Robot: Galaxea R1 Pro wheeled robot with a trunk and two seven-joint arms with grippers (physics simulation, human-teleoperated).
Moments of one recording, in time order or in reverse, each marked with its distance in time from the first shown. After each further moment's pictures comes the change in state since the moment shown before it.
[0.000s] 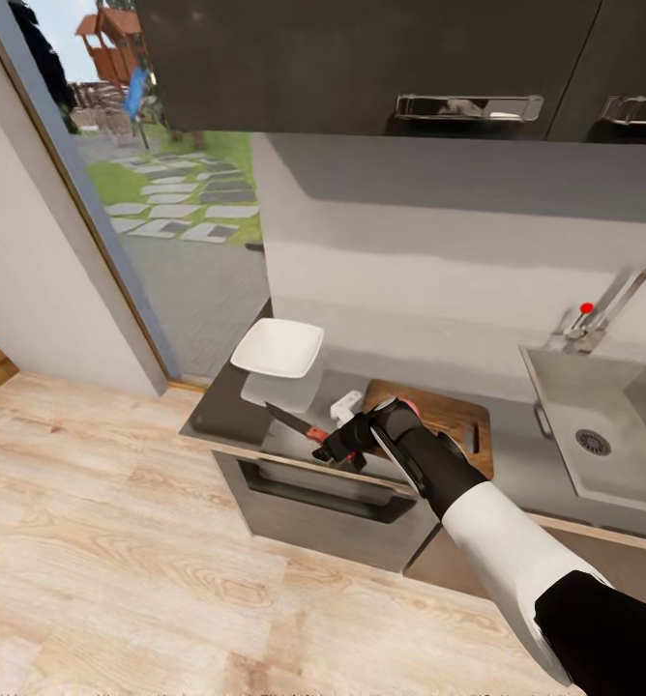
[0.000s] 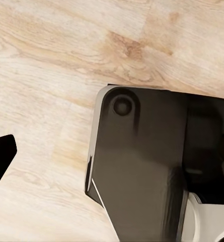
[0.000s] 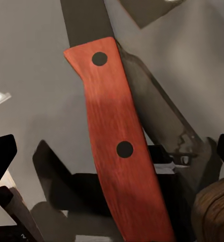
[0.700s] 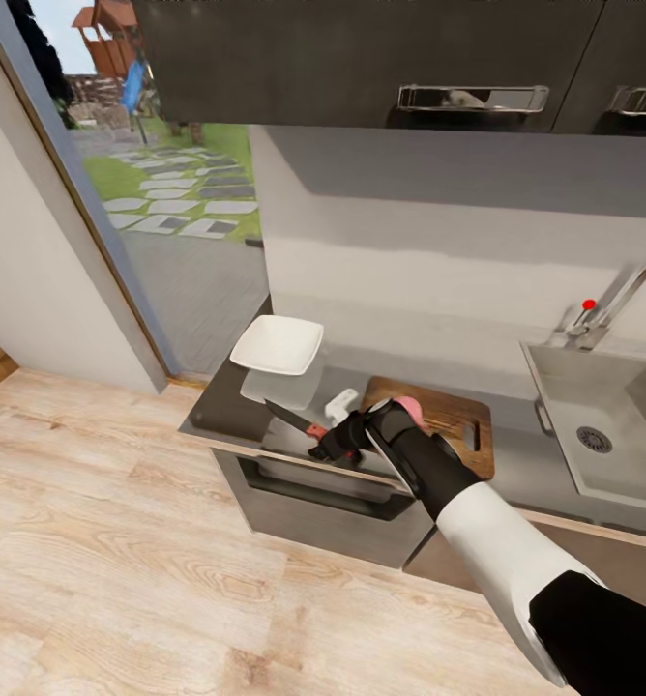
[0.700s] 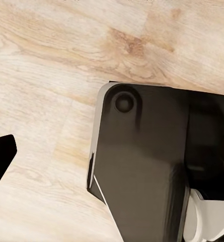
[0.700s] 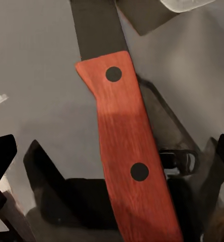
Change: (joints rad) left arm 0.000 0.003 0.000 0.001 0.000 -0.002 0.000; right arm 0.001 0.020 0.004 0.005 0.026 -0.037 -0.012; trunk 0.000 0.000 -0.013
